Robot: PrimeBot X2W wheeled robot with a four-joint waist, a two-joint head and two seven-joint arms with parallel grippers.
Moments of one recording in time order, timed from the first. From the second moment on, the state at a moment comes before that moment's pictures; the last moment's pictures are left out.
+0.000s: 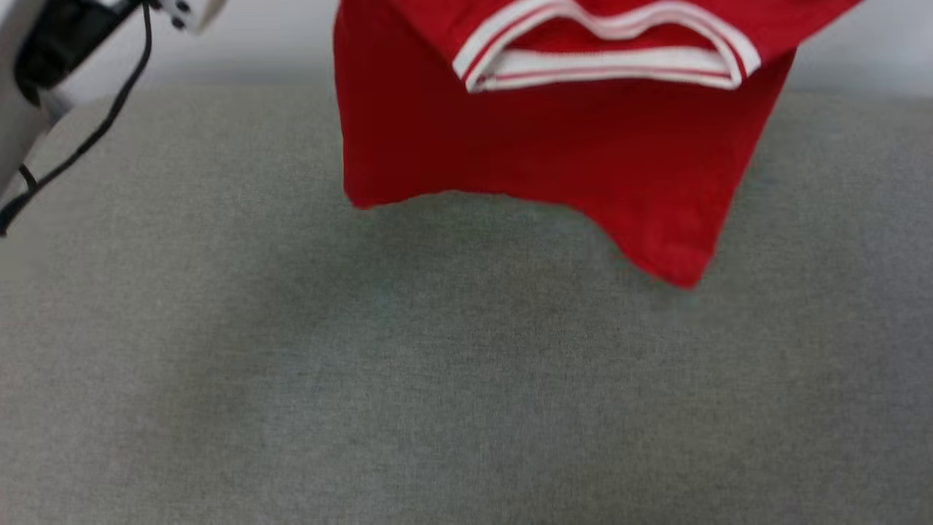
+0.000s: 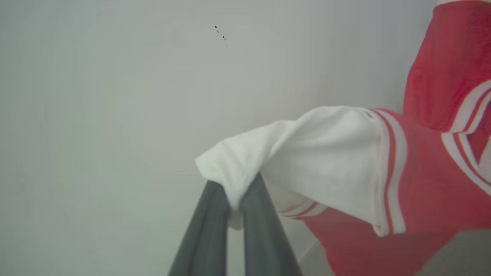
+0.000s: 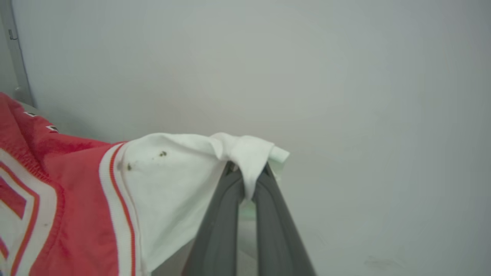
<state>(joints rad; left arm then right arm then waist) -1.47 0.71 -0.96 0.28 -0.66 -0.12 0.18 -1.31 -0.72 0.60 0.28 0.63 0.13 0.48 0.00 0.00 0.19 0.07</state>
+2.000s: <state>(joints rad) -0.56 0.94 -1.17 0.15 -0.93 0.20 -0.20 -0.59 -0.83 0.98 0.41 0.90 0.13 0.08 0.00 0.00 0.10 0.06</state>
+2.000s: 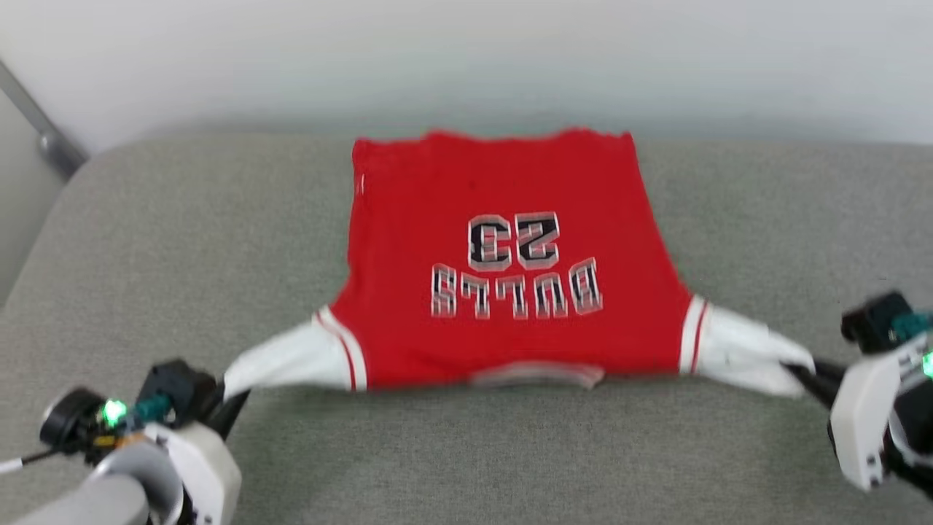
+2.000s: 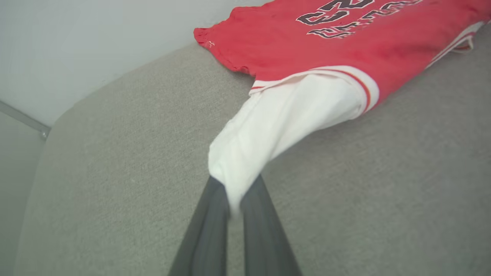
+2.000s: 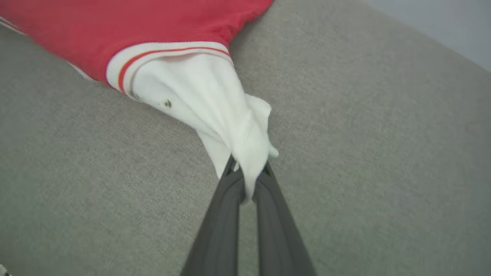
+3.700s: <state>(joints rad) -0.49 0.84 -1.25 -0.05 -0.79 0.31 -0.17 -0.87 -0.91 0.47 0.18 0.73 0.13 1.15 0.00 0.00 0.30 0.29</state>
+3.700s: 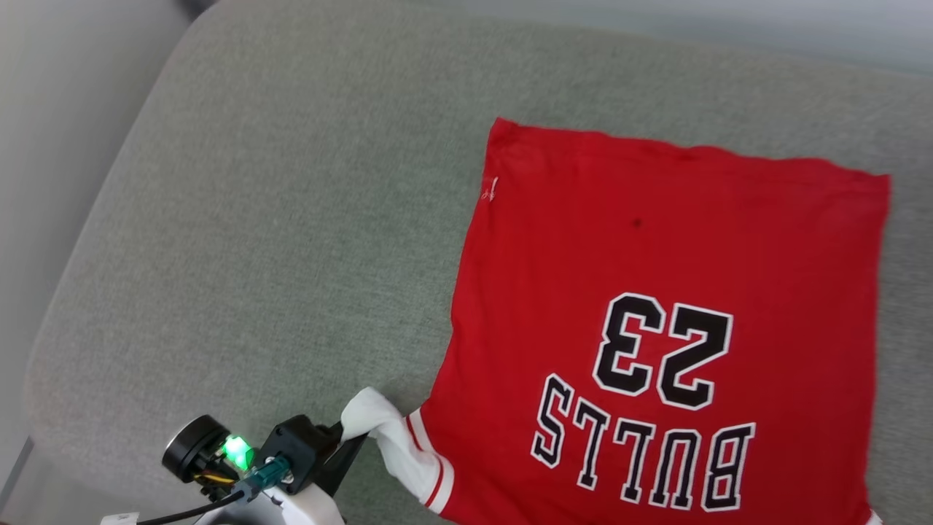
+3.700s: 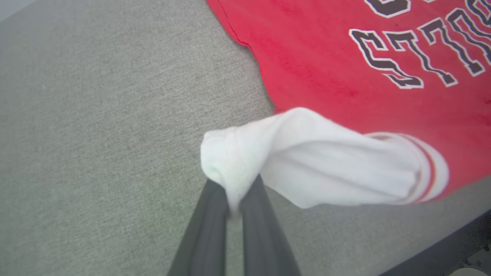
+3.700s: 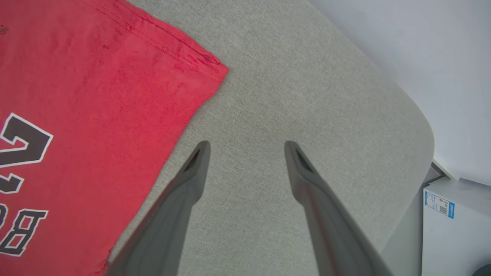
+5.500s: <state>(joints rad) -0.35 0.93 -1.24 -0.07 -0.86 0.38 -0.21 -0.17 -1.25 0.74 0.02 1.08 0.13 0.63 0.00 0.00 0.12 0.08</state>
